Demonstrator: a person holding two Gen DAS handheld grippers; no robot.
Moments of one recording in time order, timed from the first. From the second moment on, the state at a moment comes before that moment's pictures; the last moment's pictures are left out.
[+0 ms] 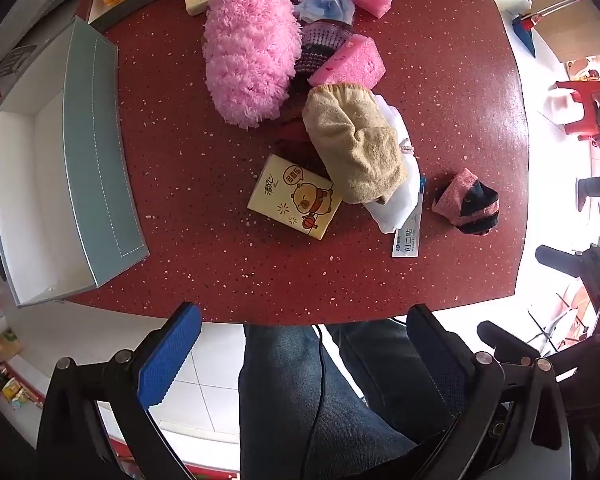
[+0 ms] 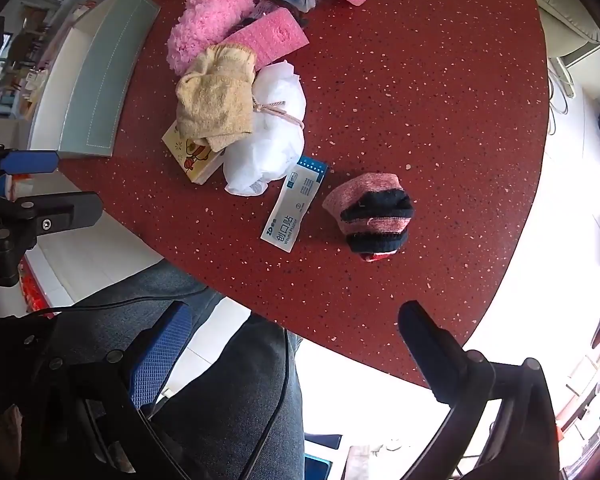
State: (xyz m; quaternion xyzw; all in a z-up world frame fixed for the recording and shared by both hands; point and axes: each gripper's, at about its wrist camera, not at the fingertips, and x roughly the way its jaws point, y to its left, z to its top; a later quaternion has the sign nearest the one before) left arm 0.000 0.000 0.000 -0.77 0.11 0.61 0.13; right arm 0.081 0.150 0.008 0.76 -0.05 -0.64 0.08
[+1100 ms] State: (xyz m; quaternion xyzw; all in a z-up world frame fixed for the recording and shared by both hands) left arm 0.003 -0.014 0.000 -0.76 0.09 0.64 0.10; right arm 0.085 0.142 0.005 0.74 -0.02 -0.66 0.09
